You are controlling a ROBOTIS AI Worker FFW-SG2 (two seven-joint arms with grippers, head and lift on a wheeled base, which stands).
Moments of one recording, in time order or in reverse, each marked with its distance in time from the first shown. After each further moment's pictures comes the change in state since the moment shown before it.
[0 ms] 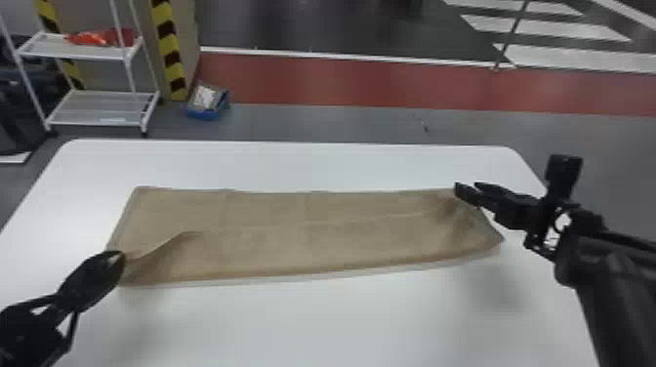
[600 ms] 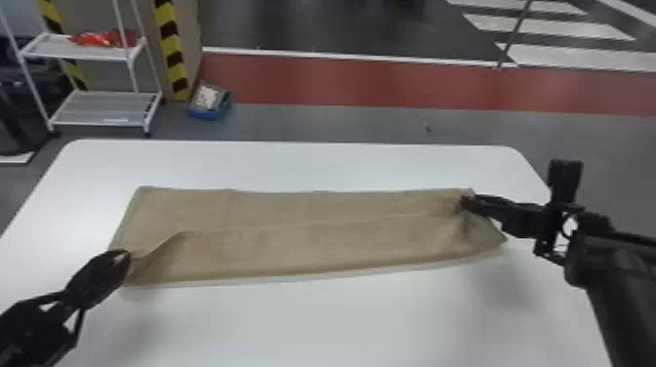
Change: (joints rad) left arm -0.033 0.014 -0.018 0.047 -0.002 -0.011 -0.002; right arm -0.026 -0.032 0.012 0.063 0.067 0.042 0.043
